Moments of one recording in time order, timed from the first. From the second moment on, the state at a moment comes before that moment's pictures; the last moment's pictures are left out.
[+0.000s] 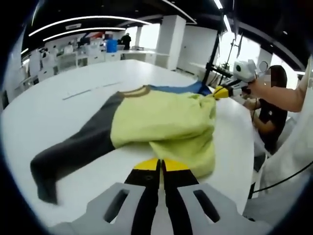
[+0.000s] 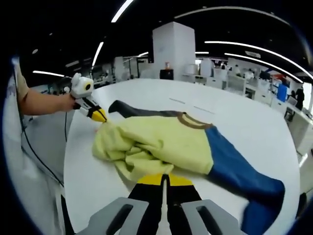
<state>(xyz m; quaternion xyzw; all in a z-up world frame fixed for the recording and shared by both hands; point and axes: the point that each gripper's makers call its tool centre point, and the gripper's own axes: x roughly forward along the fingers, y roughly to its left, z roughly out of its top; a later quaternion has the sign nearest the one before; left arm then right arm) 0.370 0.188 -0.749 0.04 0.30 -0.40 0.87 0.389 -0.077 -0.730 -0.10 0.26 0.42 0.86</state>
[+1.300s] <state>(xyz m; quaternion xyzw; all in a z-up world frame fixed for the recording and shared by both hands) 0.340 0.189 -0.715 0.05 0.28 -0.40 0.87 0.335 -0.121 -0.689 -0.08 0.24 0.39 0.88</state>
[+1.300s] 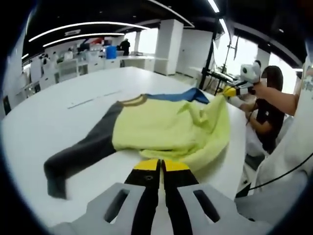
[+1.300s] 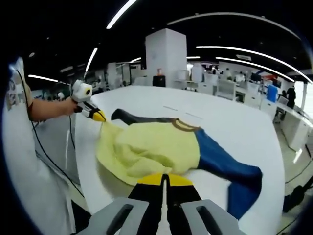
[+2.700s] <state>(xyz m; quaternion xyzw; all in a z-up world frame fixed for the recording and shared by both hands) 0.246 0.202 -0.738 0.01 0.33 -0.39 0.86 0.223 -0.142 -0.756 -0.02 0.32 0.36 0.88</state>
